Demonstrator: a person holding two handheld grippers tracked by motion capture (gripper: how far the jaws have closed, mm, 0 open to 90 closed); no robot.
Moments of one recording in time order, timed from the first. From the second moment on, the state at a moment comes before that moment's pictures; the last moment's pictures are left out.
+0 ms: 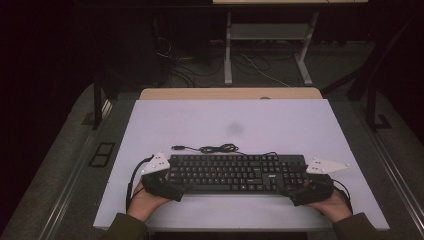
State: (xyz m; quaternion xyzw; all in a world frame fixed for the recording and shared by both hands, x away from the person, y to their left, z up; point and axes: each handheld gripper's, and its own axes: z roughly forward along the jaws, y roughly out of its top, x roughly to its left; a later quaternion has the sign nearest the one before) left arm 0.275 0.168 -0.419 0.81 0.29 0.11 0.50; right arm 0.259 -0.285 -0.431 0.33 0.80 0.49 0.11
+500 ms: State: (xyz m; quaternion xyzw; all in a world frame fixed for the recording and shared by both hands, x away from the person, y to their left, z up) left arm 0.274 0.166 -0.418 0.81 0.29 0.11 0.50; right arm 0.261 -0.288 -0.430 0.34 0.79 0.50 0.10
